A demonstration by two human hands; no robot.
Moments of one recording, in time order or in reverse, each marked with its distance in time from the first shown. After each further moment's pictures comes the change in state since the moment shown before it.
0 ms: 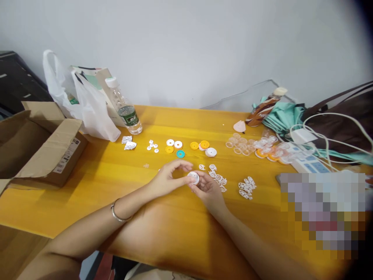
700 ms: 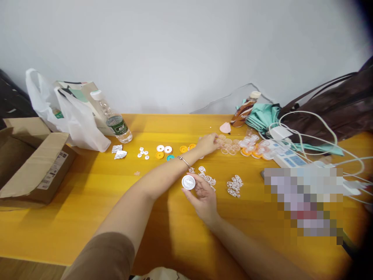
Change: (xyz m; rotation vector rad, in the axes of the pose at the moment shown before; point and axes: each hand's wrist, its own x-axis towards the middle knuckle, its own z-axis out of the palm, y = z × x) left_hand 0.200 -0.037 0.108 0.455 -0.113 0.036; right_hand -0.015 -0.003 -0.001 -0.123 0.149 -0.257
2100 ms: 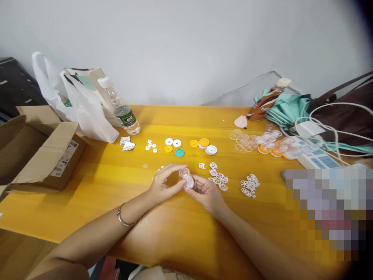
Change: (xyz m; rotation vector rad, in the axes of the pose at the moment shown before) left_hand -0.228 -0.021 -0.075 -0.218 0.345 0.208; right_hand 0.012 -0.001 0.002 0.178 -0.357 0.387
